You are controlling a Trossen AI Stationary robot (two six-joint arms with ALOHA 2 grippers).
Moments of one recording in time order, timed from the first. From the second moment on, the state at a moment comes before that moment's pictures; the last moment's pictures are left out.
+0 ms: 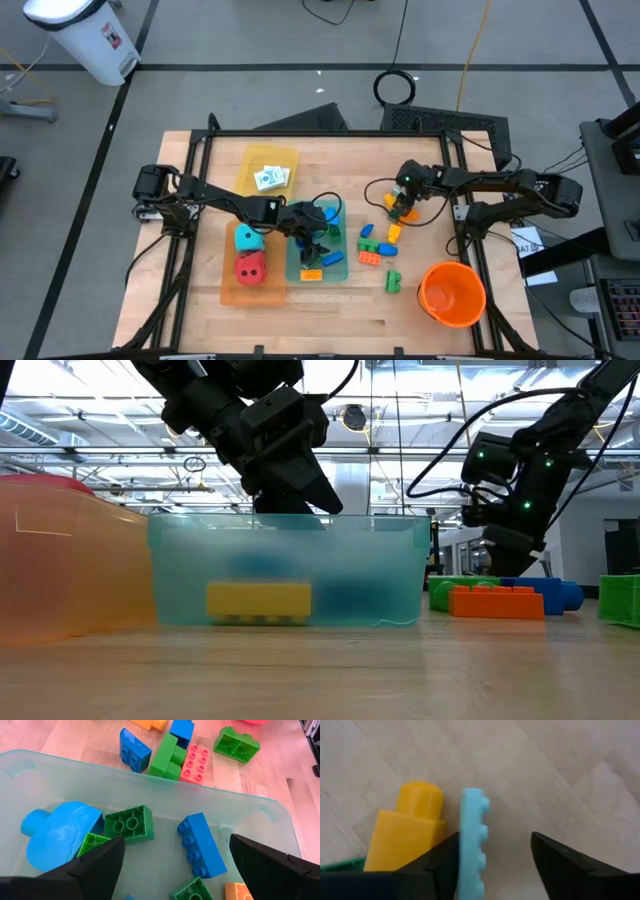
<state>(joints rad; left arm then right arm) -0.07 1.74 1.00 0.03 0.08 -0.27 -0.50 1.22 0.46 -0.35 0.10 0.17</state>
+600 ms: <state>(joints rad) -0.07 1.74 1.00 0.09 0.08 -0.26 -0.48 1.15 0.51 -0.37 0.11 0.06</state>
